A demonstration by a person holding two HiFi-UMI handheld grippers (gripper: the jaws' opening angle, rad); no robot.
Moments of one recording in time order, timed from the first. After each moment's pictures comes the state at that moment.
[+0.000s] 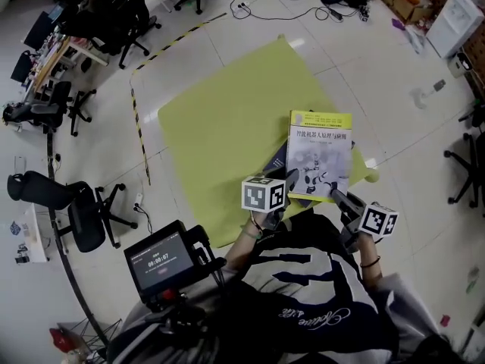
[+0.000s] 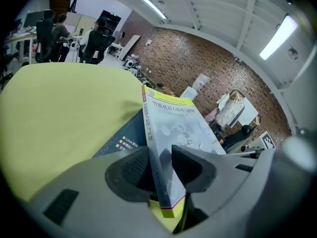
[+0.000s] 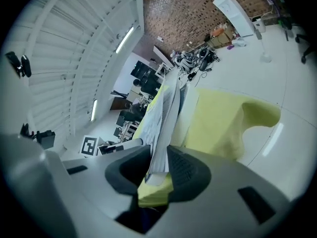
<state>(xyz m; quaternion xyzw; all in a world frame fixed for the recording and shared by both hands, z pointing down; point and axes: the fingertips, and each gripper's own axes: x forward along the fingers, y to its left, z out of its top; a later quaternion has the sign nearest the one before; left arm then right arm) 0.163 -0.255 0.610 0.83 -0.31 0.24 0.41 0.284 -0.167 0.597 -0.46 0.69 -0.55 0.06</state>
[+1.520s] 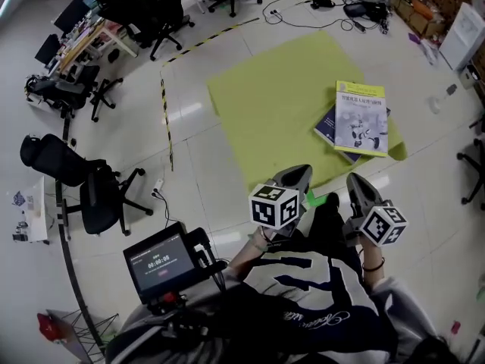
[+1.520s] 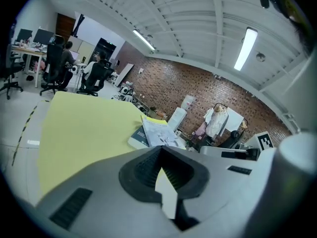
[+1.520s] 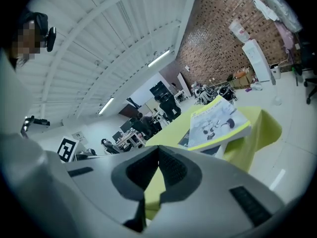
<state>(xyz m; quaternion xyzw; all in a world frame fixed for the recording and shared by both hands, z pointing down) 0.026 -0.111 0.496 0.88 -0.34 0.12 0.32 0.136 -0.073 0.489 -0.54 0.76 -0.35 0.08</state>
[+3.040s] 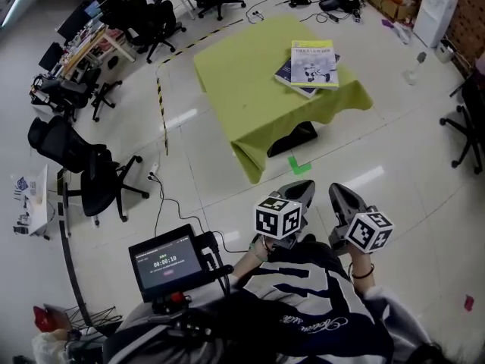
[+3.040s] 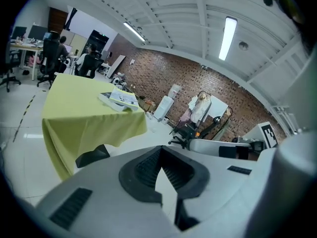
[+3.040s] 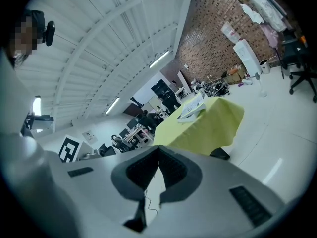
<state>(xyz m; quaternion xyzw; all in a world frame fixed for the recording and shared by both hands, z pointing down) 0.103 0.229 0.496 0.89 -0.29 0.15 0.33 0.155 0.250 0.474 -0.52 0.77 -0.37 0.08</state>
